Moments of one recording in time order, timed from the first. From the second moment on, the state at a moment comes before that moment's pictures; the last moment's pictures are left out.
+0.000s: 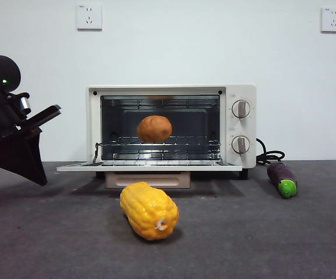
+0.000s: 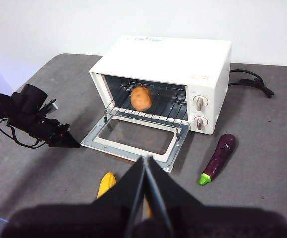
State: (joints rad) left arm -0.05 1.81 1.15 -0.54 0.47 -0.23; right arm 1.01 0.91 1.82 -1.36 0.49 0.36
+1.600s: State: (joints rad) left arm -0.08 1.85 1.15 -0.44 0.56 -0.36; right arm 1.01 0.91 1.82 -1.36 0.44 0.40
